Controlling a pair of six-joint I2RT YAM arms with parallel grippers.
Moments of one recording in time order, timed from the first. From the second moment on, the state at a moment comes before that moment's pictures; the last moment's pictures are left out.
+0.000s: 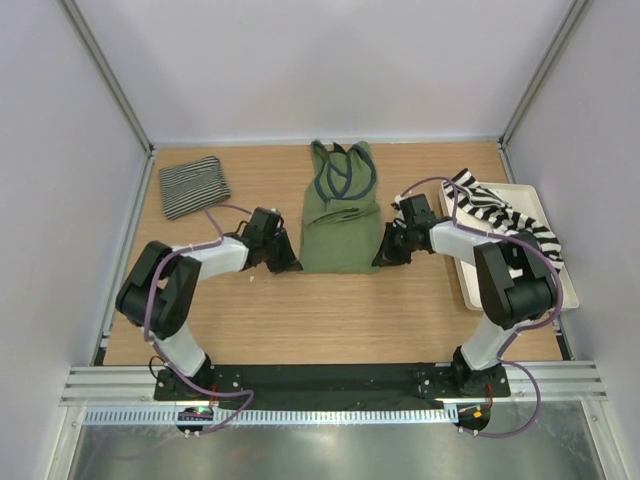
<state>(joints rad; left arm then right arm) -0.47 1.73 0.89 -0.10 0.22 -0.79 0.29 1.72 0.92 -0.25 -0.36 0.50</state>
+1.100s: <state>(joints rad) -0.68 1.15 0.40 -0.20 0.07 -0.95 0.62 1.53 0.70 0.10 -0.47 0.77</state>
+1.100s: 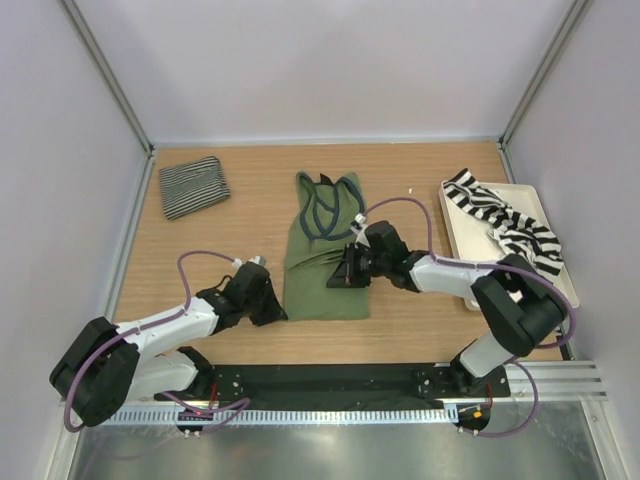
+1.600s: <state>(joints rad) -0.69 1.15 0.40 -0.20 0.07 -0.94 0.64 1.81 0.79 0.35 -0.38 0.89</state>
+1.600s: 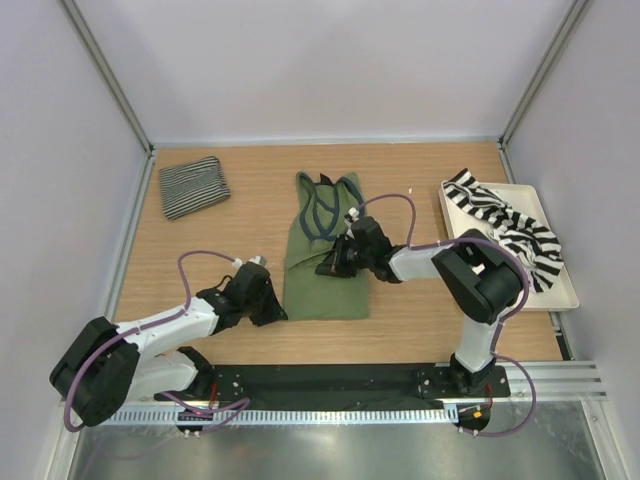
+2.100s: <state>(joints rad) -0.69 1.16 0.40 -0.19 0.07 -0.94 0.50 1.99 1.19 0.24 -0.26 0.89</state>
